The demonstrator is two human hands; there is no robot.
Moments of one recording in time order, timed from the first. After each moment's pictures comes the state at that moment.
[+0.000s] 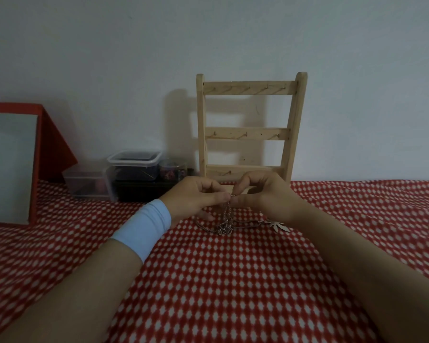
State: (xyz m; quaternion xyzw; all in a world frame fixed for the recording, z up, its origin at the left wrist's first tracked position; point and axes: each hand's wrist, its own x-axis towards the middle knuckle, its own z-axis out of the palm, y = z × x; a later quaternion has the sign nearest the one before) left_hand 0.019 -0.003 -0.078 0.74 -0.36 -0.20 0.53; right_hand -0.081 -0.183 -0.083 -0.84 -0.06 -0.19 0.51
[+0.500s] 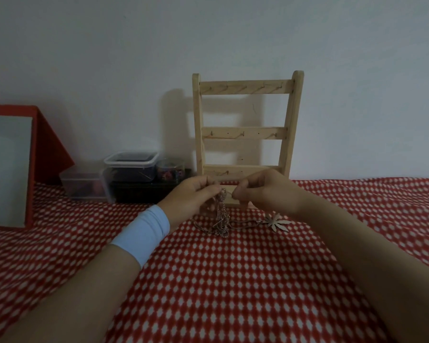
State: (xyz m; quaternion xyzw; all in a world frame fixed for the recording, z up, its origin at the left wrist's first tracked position) left_hand 0.017 -0.008 -0.085 0.71 -0.33 -0.20 0.59; right_hand -0.093 -0.184 -0.059 -0.88 0.02 -0.08 0.47
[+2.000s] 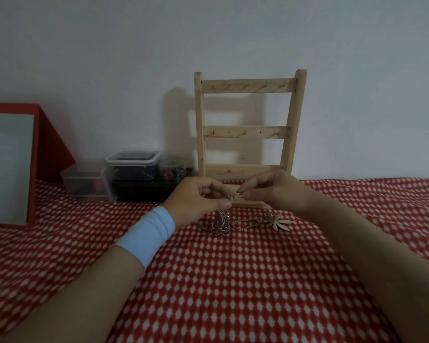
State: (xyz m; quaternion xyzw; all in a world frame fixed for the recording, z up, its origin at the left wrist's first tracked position) left_hand 0.015 -0.006 -0.089 0.74 -0.41 -0.09 0.53; right_hand -0.092 -0.200 -0.065 -0.86 0.02 -0.10 0.49
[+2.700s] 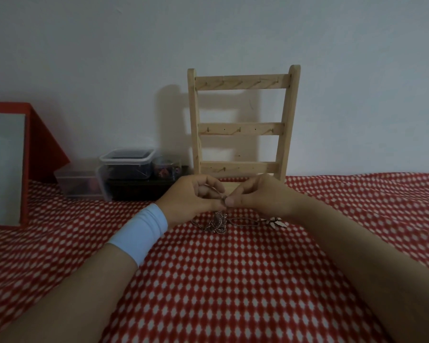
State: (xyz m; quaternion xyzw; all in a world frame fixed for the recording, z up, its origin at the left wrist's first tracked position) left_hand 0.015 -0.003 -0.087 0.73 -0.42 -0.14 0.52; right_hand -0.102 -0.176 -0.061 -0.87 0.01 -0.04 0.49
